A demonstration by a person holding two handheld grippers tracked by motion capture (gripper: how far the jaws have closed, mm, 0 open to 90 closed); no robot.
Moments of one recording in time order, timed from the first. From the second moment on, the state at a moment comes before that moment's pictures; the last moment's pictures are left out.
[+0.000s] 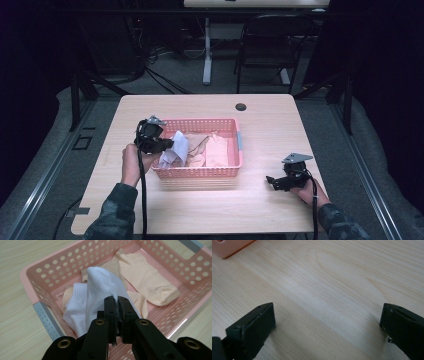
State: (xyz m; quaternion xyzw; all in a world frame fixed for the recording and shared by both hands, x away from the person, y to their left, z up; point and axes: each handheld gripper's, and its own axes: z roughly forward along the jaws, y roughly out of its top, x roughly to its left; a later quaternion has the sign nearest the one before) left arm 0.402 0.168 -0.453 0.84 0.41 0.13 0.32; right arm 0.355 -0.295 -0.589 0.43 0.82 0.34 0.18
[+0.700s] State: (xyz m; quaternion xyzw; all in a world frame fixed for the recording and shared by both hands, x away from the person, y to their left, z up) left arm 0.406 0.167 -0.394 0.85 0.39 0.13 0.32; right arm 0.355 -0.295 -0.589 0.43 0.82 0.34 0.18
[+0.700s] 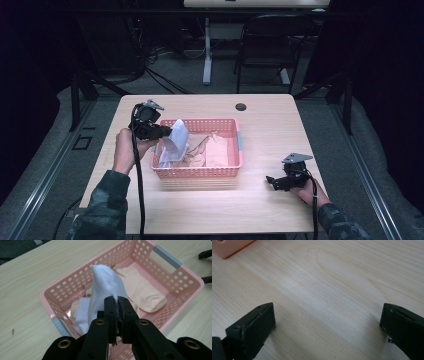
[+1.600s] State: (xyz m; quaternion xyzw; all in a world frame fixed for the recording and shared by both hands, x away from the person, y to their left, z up) left arm 0.410 0.181 -0.344 0.85 0.39 0.15 0.32; right arm 0.355 -0.295 -0.589 0.43 0.82 0.34 0.18
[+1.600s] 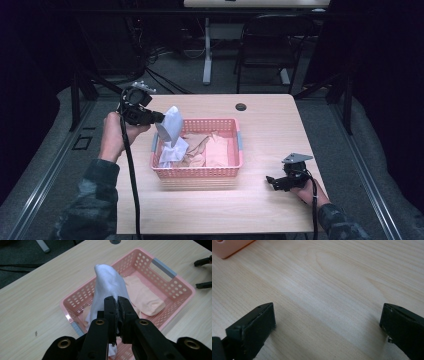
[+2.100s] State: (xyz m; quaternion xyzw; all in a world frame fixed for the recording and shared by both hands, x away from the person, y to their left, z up) left arm 0.402 0.211 -0.319 0.84 0.41 0.18 0.32; right arm 0.355 -0.295 -0.589 0.43 0.82 0.34 0.18
